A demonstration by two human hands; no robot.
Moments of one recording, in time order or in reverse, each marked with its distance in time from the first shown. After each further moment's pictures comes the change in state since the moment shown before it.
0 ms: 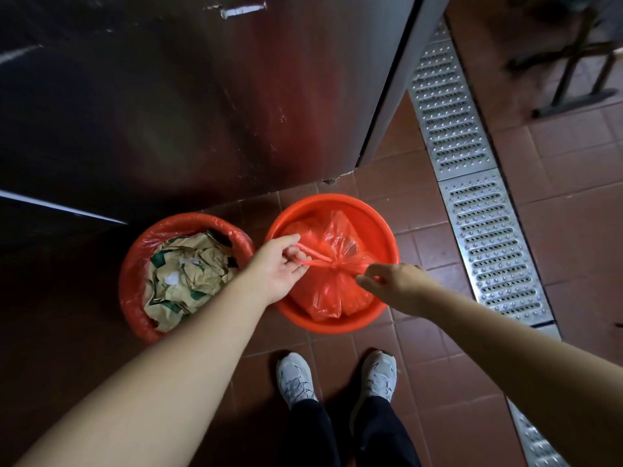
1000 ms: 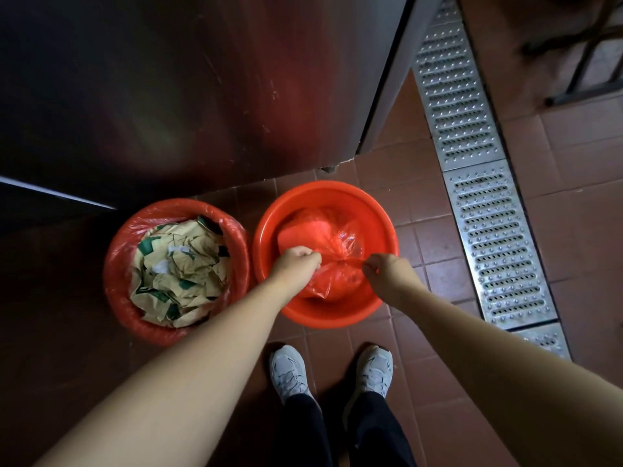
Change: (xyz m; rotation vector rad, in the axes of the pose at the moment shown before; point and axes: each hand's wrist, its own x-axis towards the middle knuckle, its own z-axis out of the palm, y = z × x) left_hand 0.048 -0.057 -0.005 1.025 0.110 0.311; right_hand 0.036 0.020 0.047 0.242 0.162 0.195
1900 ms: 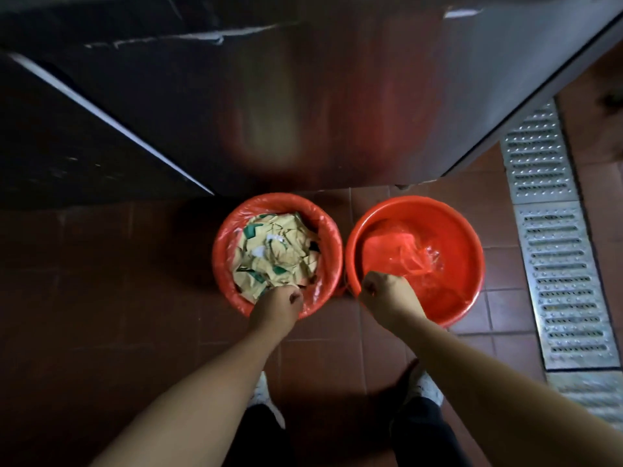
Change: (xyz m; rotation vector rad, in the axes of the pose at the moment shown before) left_hand -0.081 -0.155 -0.189 0.452 0.335 0.215; right_hand -0.061 -0.190 0.095 -0.048 0.061 -0.197
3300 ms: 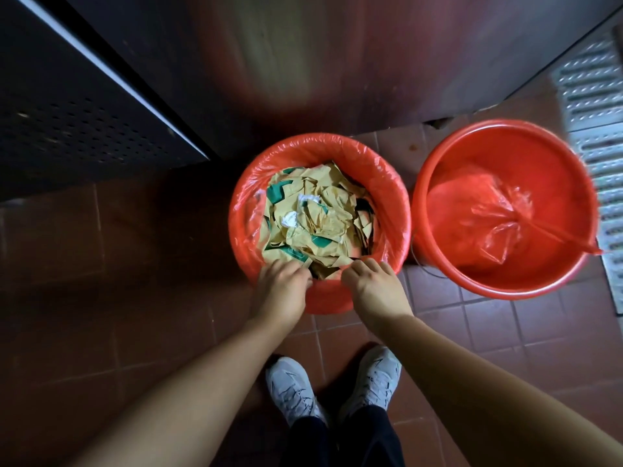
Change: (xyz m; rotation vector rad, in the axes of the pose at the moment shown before) left_hand 0.095 -0.184 0.040 0.344 0.105 0.538; right_hand 0.057 -0.057 0.218 -0.416 0.059 -0.257
